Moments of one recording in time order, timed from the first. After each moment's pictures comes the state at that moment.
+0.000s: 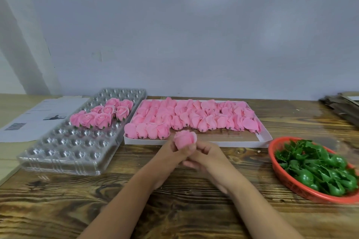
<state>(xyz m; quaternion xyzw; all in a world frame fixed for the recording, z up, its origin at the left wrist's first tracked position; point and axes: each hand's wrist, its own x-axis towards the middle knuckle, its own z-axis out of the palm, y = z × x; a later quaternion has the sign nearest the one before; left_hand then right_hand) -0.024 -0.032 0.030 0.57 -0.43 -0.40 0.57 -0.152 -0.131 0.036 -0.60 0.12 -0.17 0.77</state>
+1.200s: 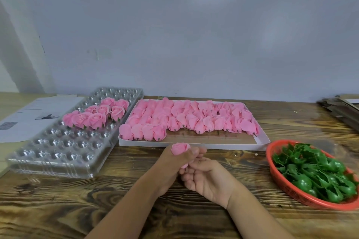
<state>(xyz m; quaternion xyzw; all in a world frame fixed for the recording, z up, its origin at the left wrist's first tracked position) -0.048 -0.040 0.036 0.54 -0.36 -0.43 0.63 -0.158 -0.133 0.023 -0.41 0.14 -0.05 0.90</state>
